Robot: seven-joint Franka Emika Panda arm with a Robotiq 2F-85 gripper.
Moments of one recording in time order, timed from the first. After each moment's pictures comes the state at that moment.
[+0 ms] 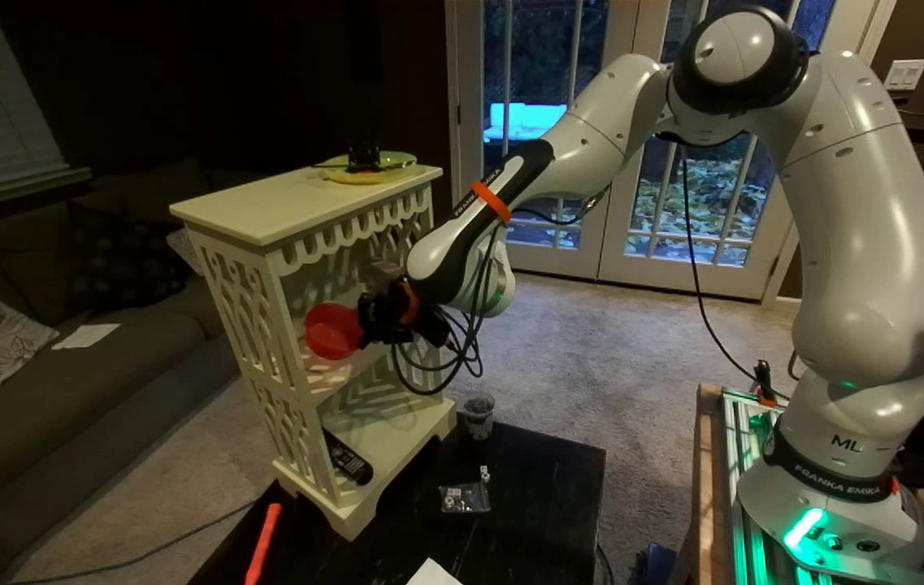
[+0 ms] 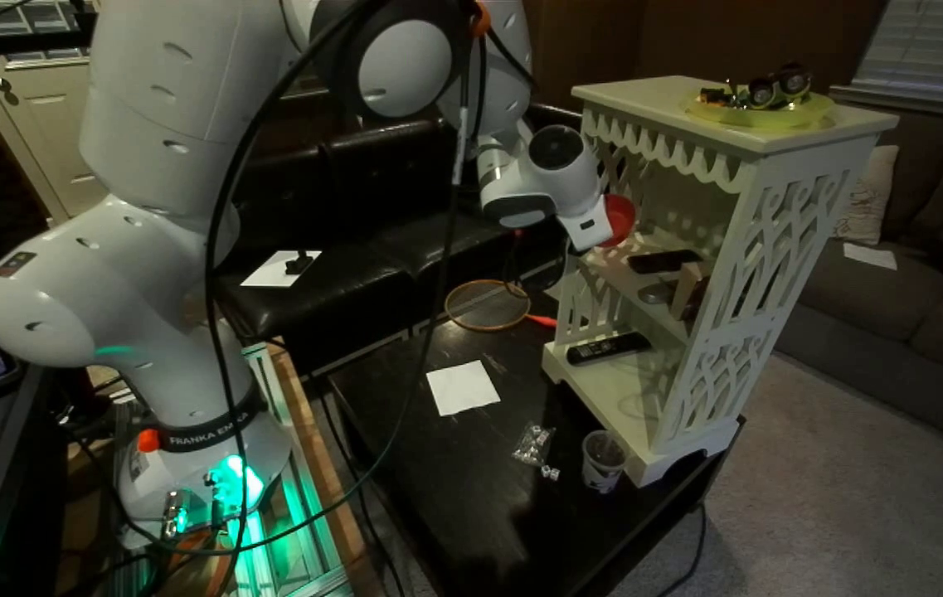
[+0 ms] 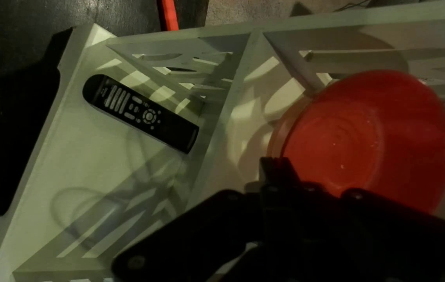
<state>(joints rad) -0.68 0.65 0.81 -2.12 0.42 3.34 0.59</state>
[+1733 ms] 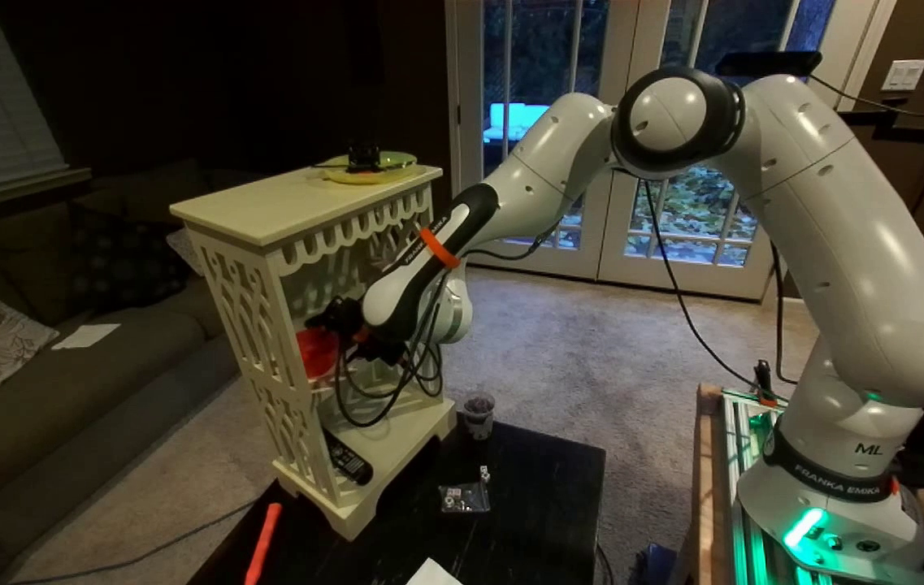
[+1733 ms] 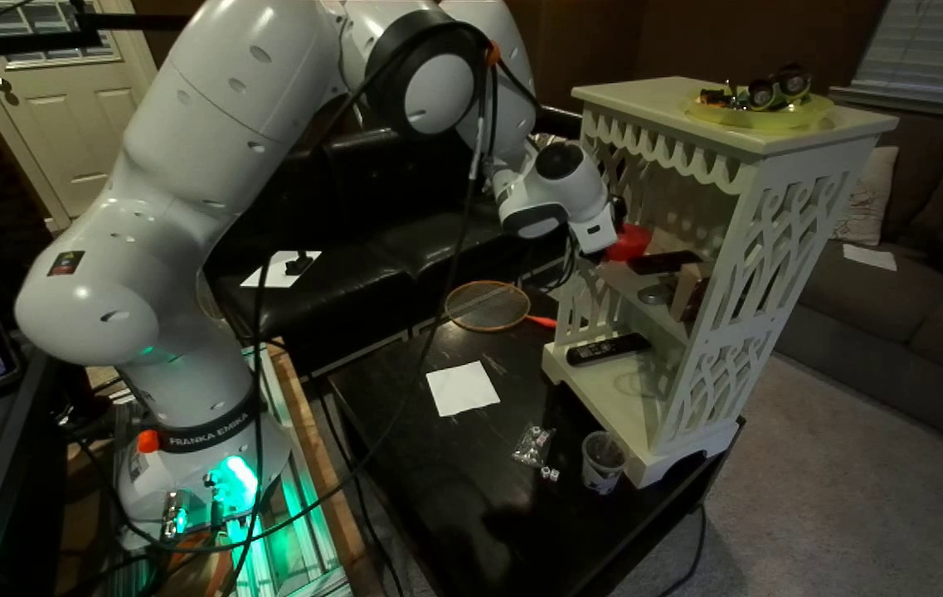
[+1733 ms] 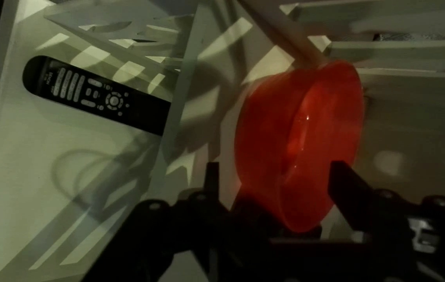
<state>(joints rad) -0.28 0.77 0.46 -1.85 0.43 3.39 0.78</state>
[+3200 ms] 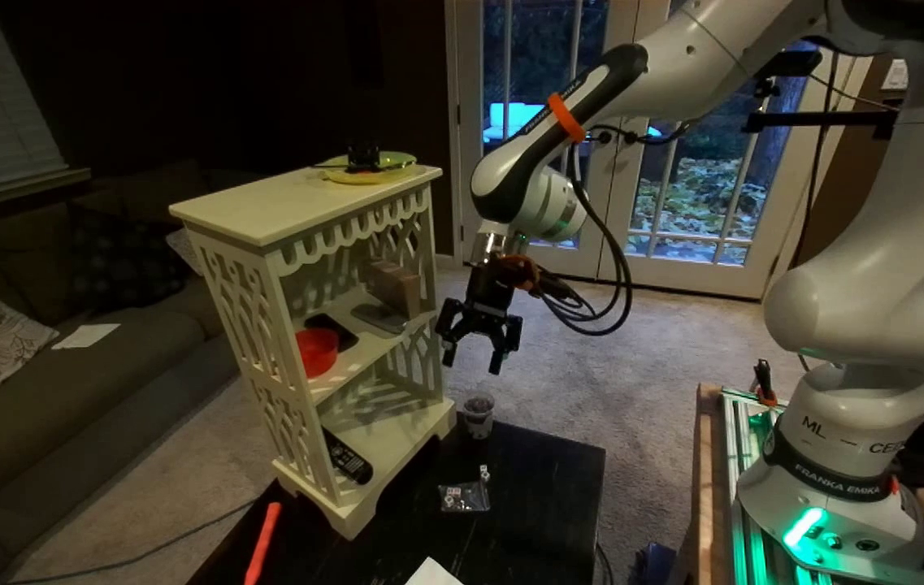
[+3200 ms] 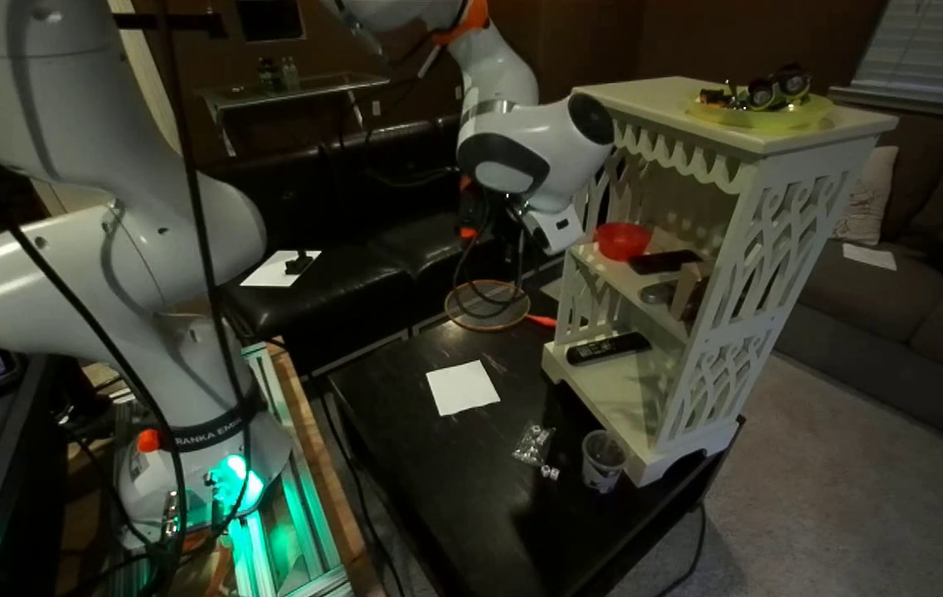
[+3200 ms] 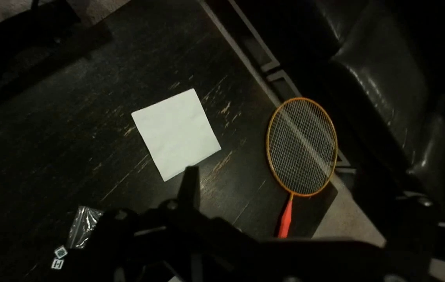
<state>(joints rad) -1.32 0.12 1.24 -2.39 0.67 2.25 0.04</state>
